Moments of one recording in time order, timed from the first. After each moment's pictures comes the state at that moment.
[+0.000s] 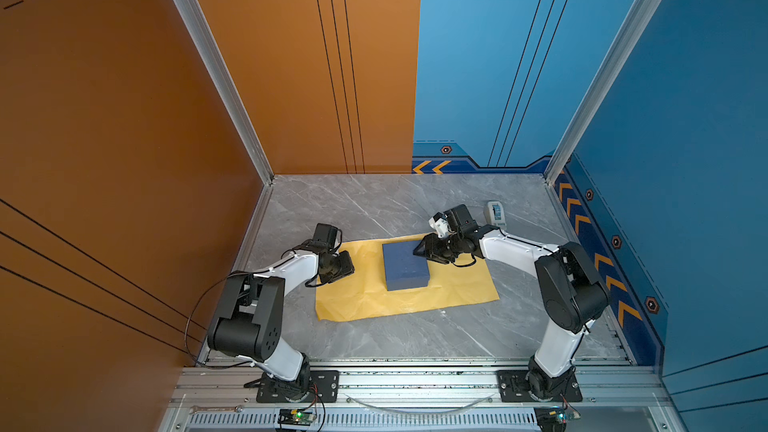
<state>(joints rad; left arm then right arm) -0.16 1.56 0.79 -0.39 0.21 -0.54 0.49 1.81 1.14 -0.28 -0.54 0.64</state>
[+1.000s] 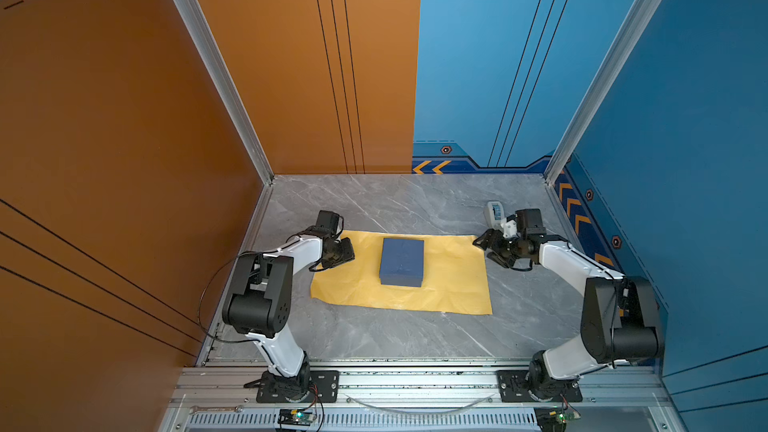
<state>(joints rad) -0.14 1.72 0.96 -0.38 0.18 -0.48 0.00 1.54 0.90 -0.41 -0.47 0.60</state>
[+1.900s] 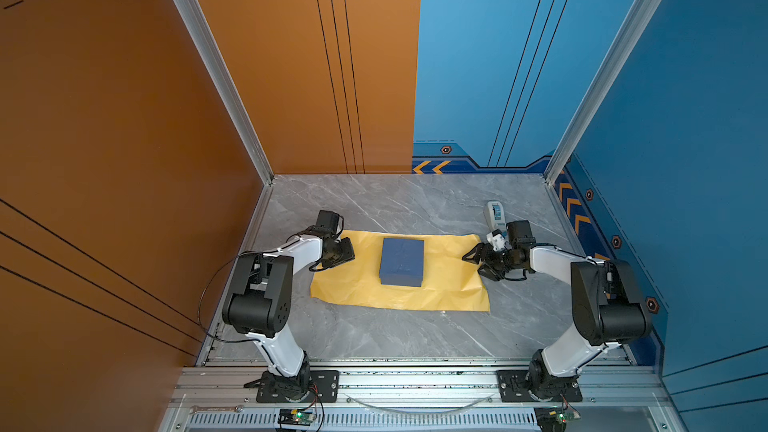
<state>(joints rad) -0.14 1.72 0.96 -0.38 0.18 -0.48 0.05 1.66 0.81 -0.25 -0.68 0.58</state>
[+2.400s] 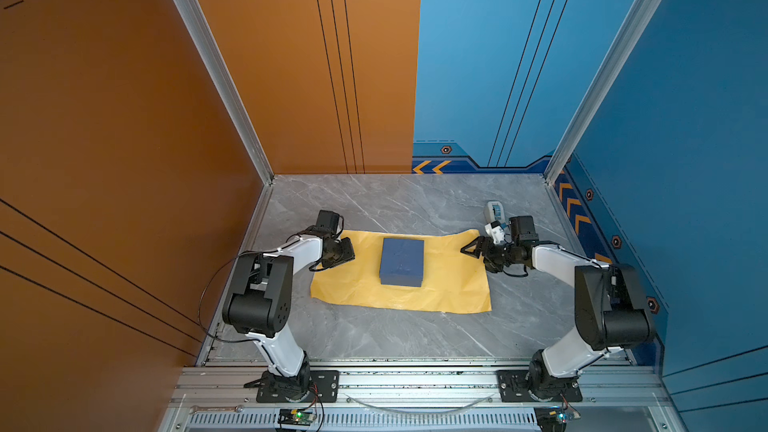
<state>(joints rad) -0.14 1.72 0.97 -0.39 0.18 -0.48 0.05 1.59 0.82 -0.27 -0.74 0.54</state>
